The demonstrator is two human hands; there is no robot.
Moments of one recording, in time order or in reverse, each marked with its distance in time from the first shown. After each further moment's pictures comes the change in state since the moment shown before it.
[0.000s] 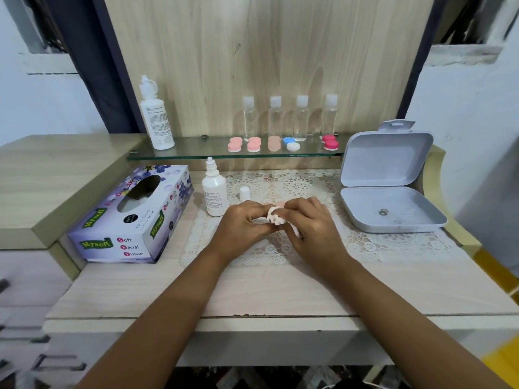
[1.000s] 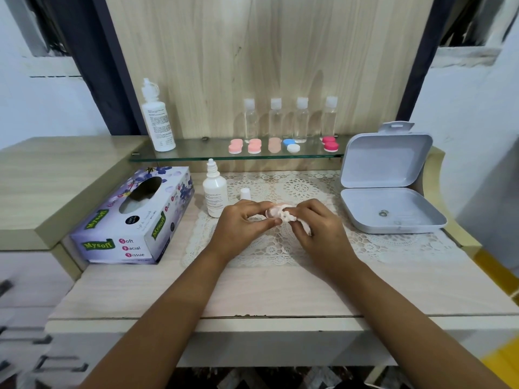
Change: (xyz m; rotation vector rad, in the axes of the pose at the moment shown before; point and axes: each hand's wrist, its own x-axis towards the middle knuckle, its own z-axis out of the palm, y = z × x) left_hand 0.001 0.002 0.000 -0.065 0.111 -0.082; right_hand -0.002 0.001 -0.009 0.114 -0.001 0.184
